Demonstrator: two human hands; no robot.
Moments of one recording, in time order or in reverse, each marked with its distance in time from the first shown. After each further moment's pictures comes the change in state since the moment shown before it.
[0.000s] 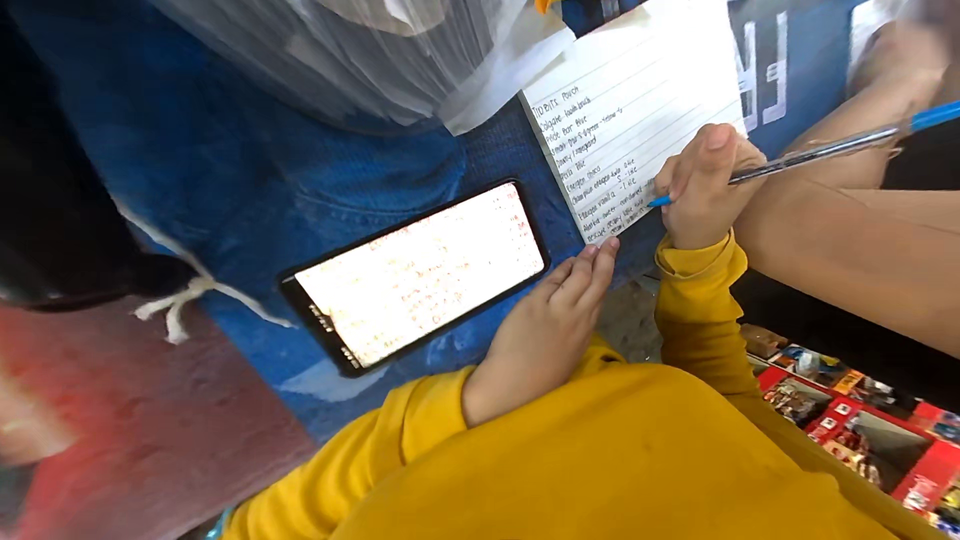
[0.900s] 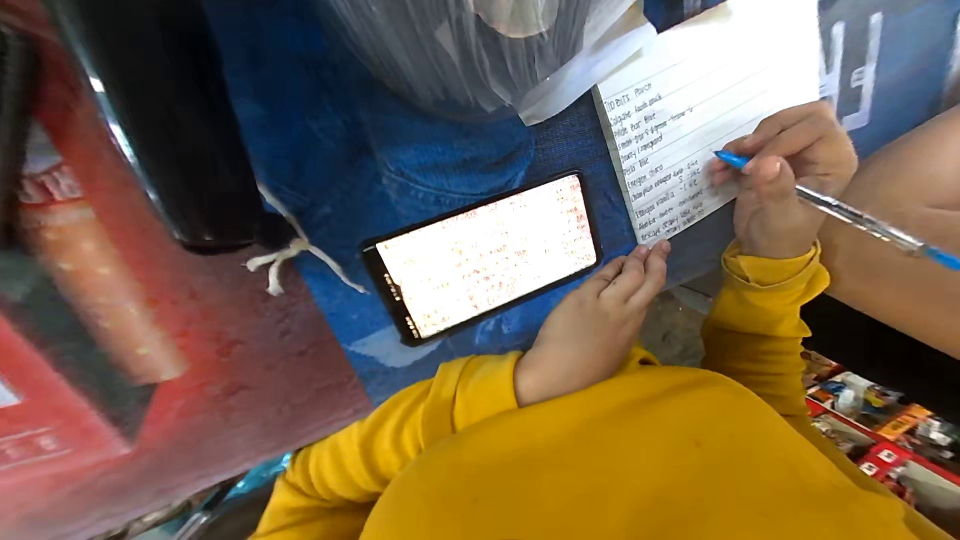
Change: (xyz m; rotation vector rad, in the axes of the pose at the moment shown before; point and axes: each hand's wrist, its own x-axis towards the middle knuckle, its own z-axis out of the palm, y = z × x) left_hand 0.002 0.002 -0.002 -0.160 -0.013 -0.066; right_hand 0.011 0.012 -0.027 0.080 -0.326 -0.081
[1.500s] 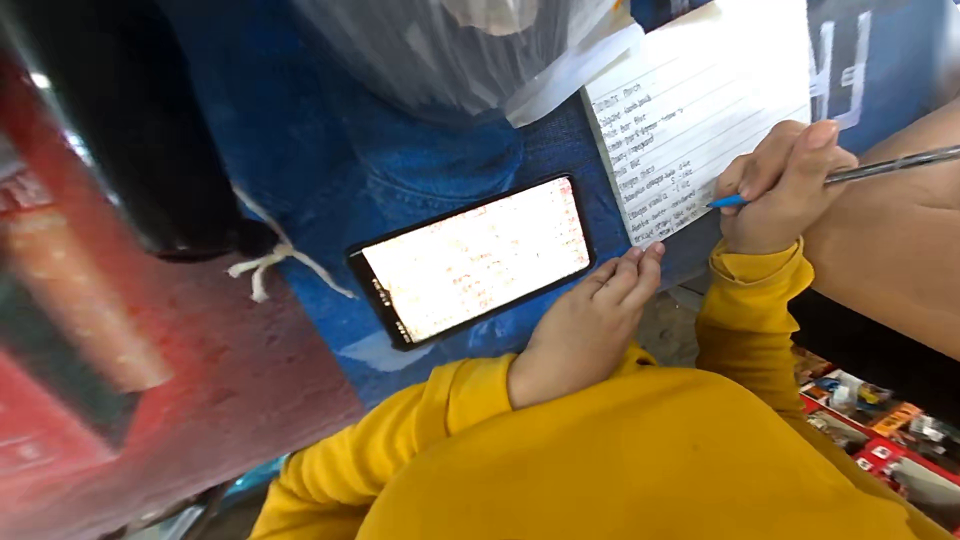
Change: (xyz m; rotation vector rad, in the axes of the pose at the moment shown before) left_hand -0.001 0.001 0.000 0.026 0.030 -0.007; right_hand 0.000 -0.005 0.014 0.086 0.222 0.113
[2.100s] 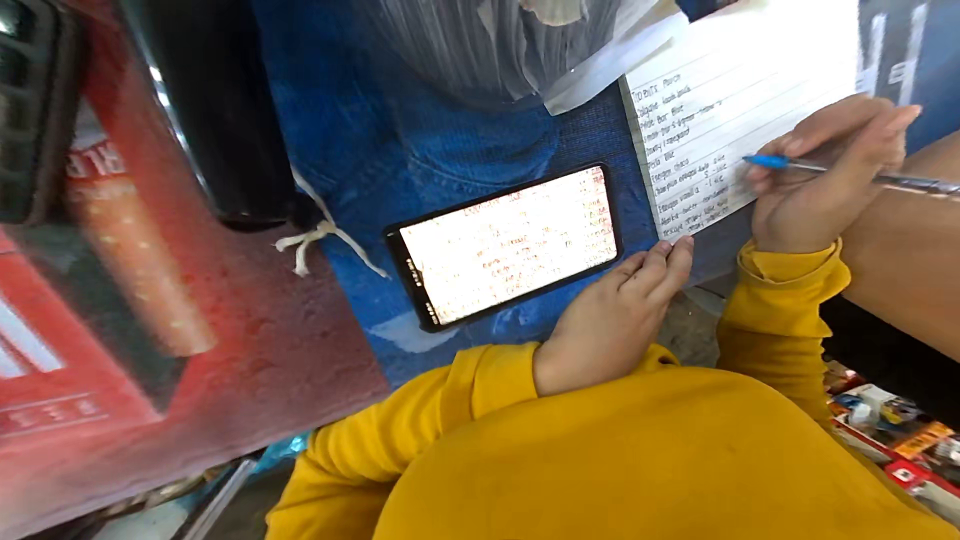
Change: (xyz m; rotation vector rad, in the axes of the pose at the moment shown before) left_hand 0.001 -0.001 -0.006 -0.082 -0.071 -0.015; right_hand 0.004 -0.005 0.004 -0.035 0.007 0.013
